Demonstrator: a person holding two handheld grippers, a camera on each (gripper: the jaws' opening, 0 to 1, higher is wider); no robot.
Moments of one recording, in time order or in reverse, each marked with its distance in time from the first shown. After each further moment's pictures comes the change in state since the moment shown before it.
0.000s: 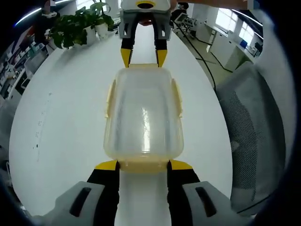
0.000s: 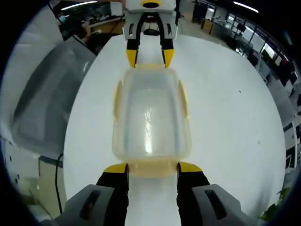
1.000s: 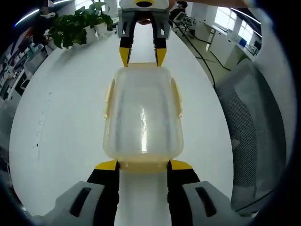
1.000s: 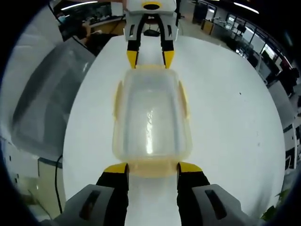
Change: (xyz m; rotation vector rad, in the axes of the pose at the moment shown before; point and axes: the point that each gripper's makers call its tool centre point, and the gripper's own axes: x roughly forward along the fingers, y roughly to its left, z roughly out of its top) left arm -0.001 0.001 -0.007 0.007 0.004 -0.002; right arm 0.003 -0.001 0.007 -0.008 -0.002 -0.003
